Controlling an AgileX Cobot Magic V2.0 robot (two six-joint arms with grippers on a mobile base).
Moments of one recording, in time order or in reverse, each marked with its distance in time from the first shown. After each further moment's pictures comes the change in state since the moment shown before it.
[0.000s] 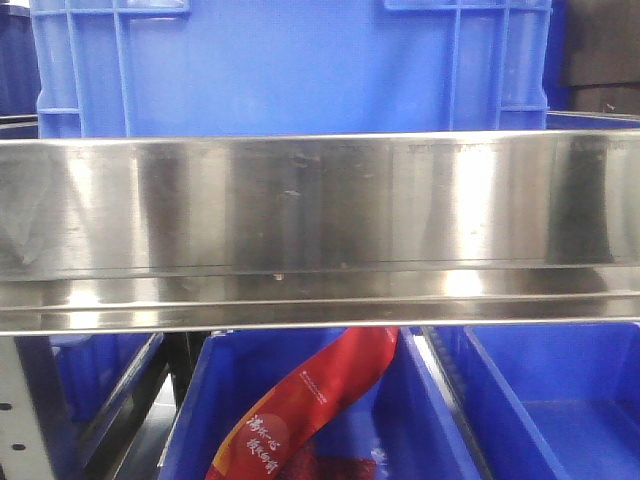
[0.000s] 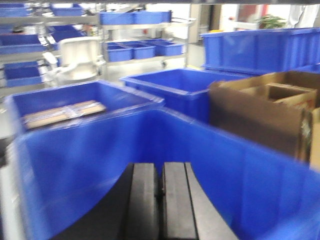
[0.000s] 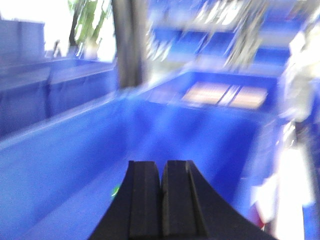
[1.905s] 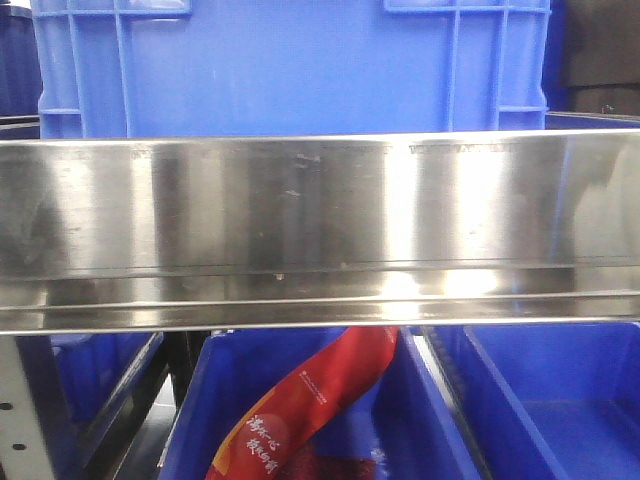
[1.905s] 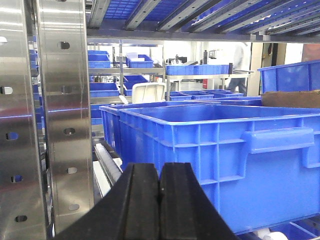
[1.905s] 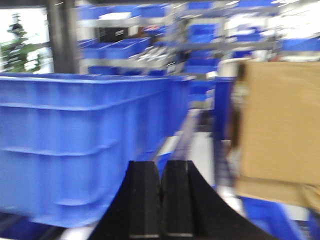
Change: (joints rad) left arm 0.246 -0.950 0.684 -0.005 0.048 0.000; right arm -0.264 -0.925 0.822 -0.010 -0.046 -0.002
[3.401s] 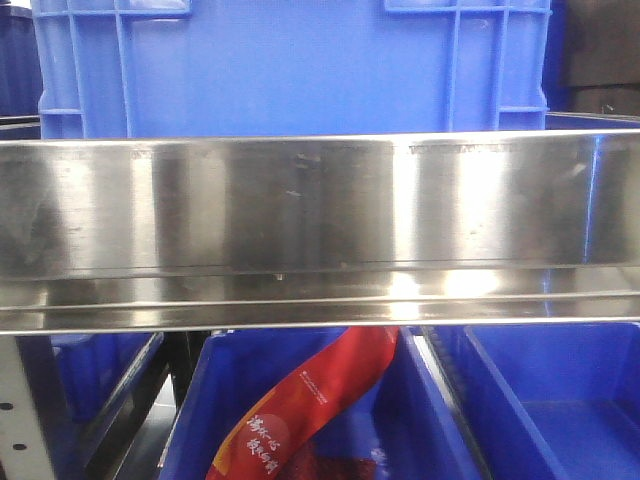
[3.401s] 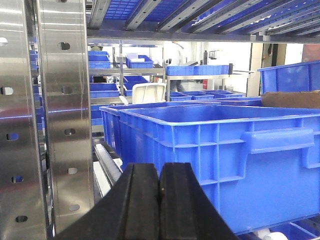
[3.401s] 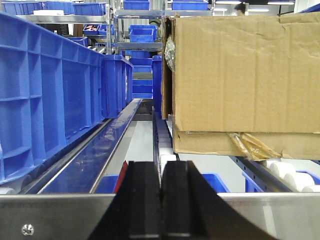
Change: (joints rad) left arm 0.000 0.000 0.002 0.000 0.000 0.002; right arm -0.154 -0.133 0.215 -0.019 -0.074 0.000
